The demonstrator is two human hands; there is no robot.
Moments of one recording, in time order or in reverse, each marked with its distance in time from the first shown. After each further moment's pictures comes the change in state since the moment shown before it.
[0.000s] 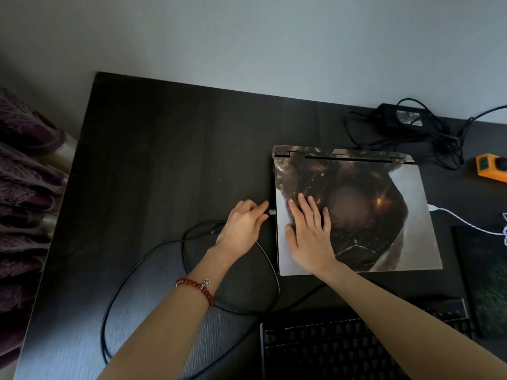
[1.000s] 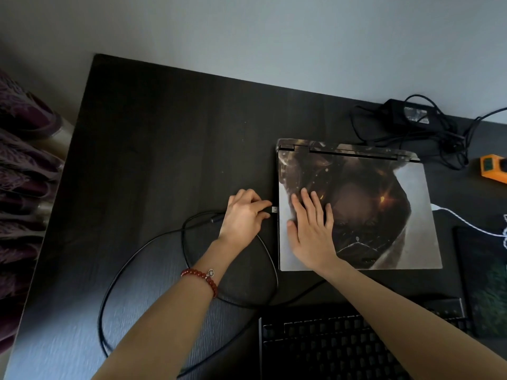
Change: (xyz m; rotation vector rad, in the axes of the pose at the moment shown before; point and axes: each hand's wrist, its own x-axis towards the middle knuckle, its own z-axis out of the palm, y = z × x) left_hand 0.003 0.005 0.001 0.019 0.102 -0.040; right_hand -0.002 -0.001 0.001 -0.020 0.017 0.003
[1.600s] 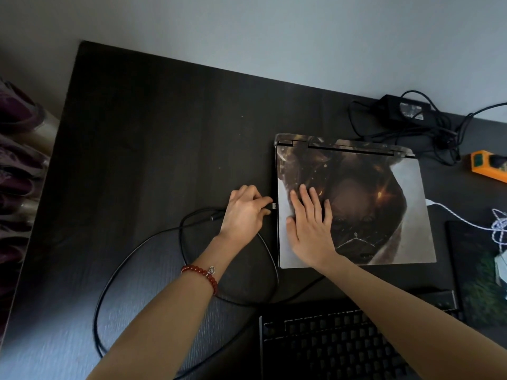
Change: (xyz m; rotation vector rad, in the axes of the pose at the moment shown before) left_hand 0.001 0.002 -0.001 0.006 -0.022 0.051; right_hand 0.000 -0.003 -0.001 -0.030 -0.017 0.002
